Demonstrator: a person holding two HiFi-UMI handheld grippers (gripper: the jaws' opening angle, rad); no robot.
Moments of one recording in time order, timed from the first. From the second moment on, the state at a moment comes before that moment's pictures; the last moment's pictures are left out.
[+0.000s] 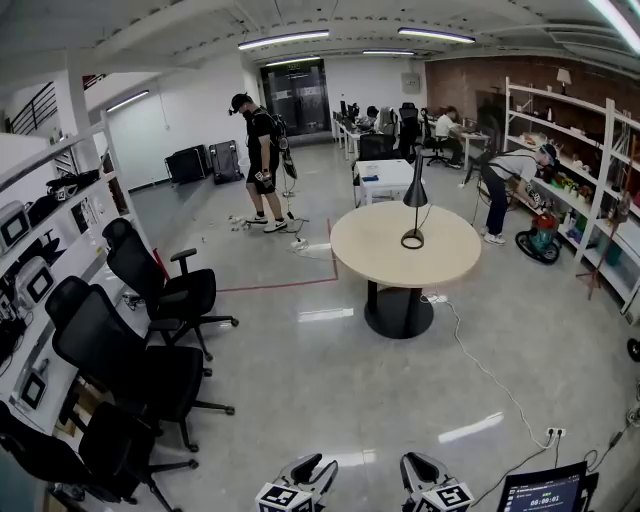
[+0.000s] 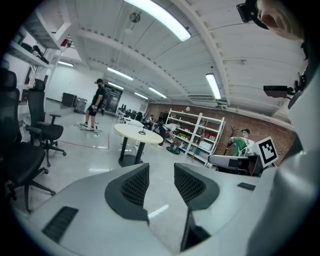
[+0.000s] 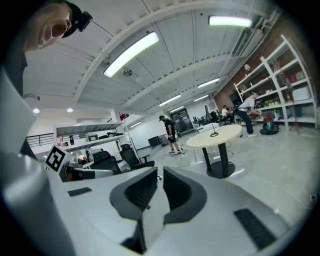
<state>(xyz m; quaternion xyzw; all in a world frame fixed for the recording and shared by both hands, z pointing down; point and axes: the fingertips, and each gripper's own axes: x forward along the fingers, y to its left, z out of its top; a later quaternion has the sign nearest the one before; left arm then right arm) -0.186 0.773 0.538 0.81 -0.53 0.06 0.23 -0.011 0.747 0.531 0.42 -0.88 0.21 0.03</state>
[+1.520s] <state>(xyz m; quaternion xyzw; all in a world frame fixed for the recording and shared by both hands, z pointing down) -0.172 0.565 0.555 0.87 -0.42 0.01 0.28 -0.012 0.582 0.546 0.51 -0.83 0.20 0.09</state>
